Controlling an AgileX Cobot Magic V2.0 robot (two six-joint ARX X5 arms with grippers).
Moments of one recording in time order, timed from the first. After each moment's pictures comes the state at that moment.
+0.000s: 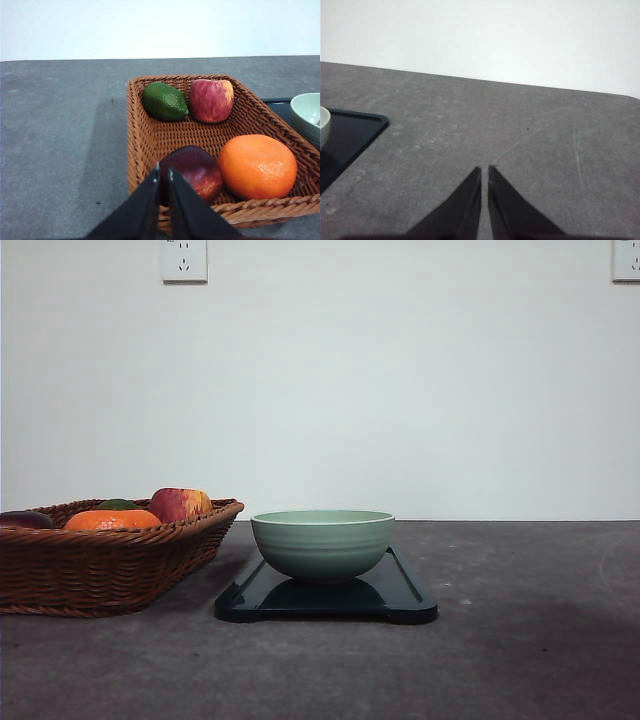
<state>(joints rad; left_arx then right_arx) -0.04 0.00 0.03 -0.15 0.10 0.00 0.07 0.00 0.02 -0.06 -0.02 -0.04</state>
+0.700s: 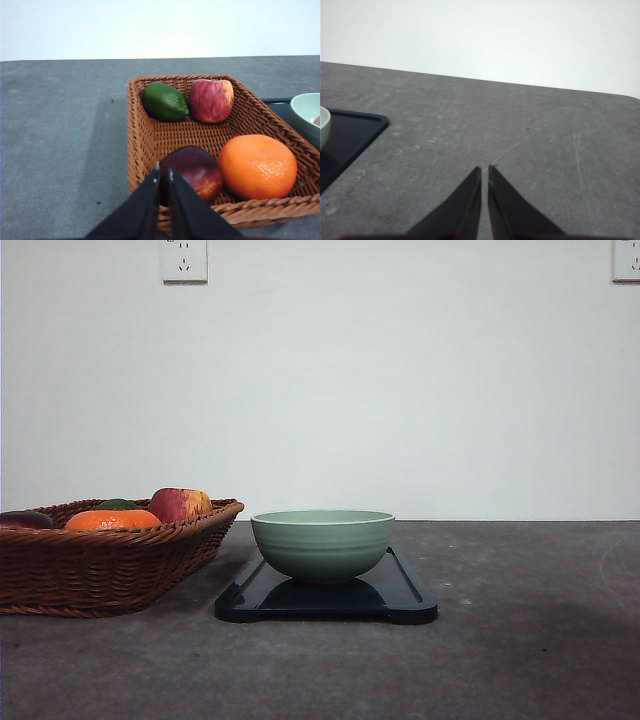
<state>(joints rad) -0.04 0.00 0.03 -0.15 0.10 0.00 0.07 0.00 0.02 -0.06 -0.02 -0.04</state>
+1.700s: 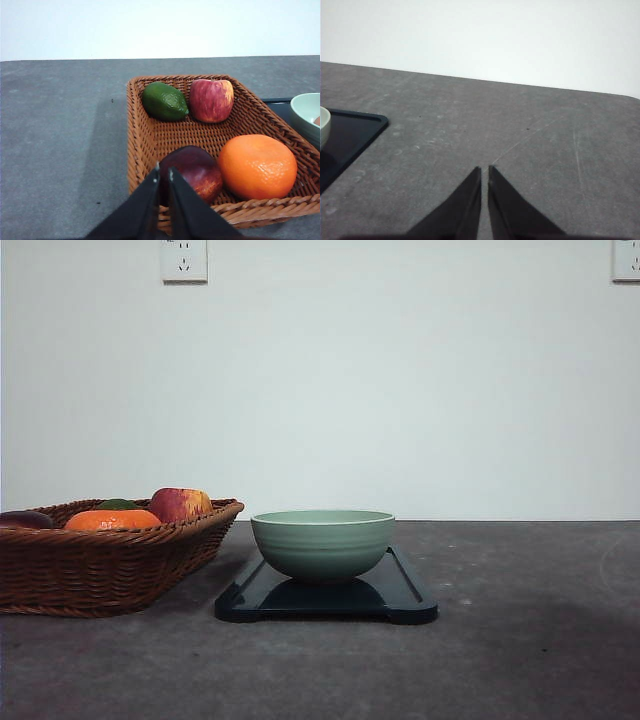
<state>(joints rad) -0.04 0.00 0.03 -0.15 0.10 0.00 0.07 0.00 0.02 -0.06 -0.02 -0.04</state>
